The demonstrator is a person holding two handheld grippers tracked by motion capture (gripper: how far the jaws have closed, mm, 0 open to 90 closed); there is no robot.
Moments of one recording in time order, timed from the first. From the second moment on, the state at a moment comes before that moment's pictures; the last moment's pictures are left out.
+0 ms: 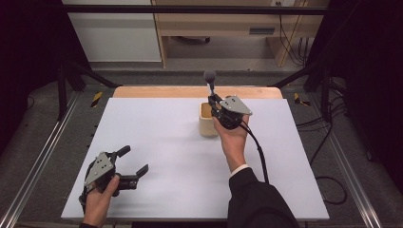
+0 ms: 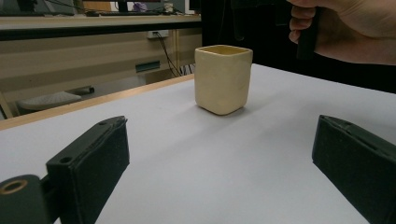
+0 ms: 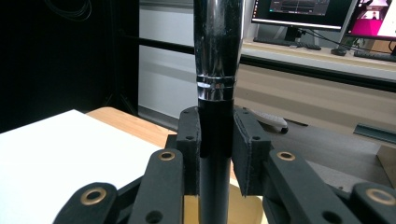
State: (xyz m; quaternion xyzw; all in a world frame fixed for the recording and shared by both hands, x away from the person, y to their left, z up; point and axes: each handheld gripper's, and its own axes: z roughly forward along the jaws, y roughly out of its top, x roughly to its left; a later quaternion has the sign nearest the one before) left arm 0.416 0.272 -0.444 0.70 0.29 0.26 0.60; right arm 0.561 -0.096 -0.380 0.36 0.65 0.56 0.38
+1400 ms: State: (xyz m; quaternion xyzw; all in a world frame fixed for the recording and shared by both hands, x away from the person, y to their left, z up) left arm 0.417 0.272 -0.444 0.70 0.29 0.26 0.60; right arm 0.563 -0.094 -0.408 0.37 0.65 0.56 0.35
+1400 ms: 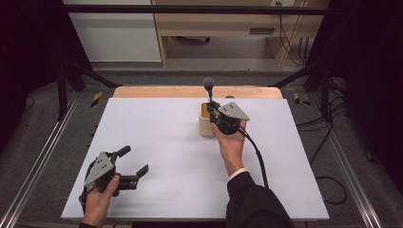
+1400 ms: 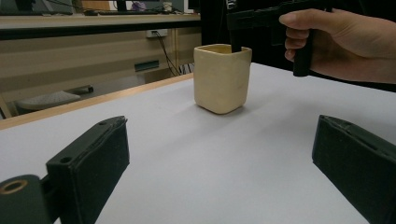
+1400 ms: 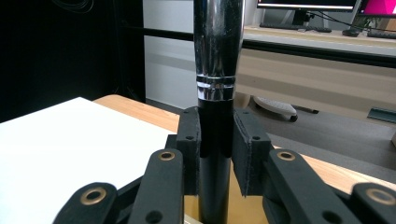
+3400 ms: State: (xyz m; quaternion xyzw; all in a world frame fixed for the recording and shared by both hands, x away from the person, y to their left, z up) left arm 0.416 0.276 -0.444 0.70 0.29 0.26 0.60; right arm 0.540 -0.092 -0.405 0.35 0.68 0.54 0.35
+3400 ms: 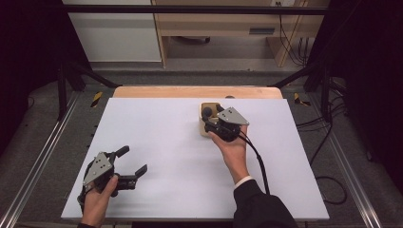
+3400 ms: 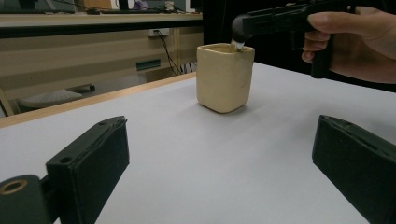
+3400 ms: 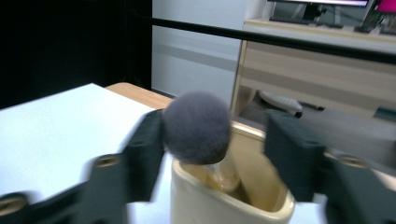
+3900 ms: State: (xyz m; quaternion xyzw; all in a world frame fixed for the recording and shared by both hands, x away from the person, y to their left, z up) left arm 0.416 0.272 -0.444 0.70 0.29 0.26 0.60; right arm 0.519 -0.098 -0.398 0.35 0.70 0.51 0.36
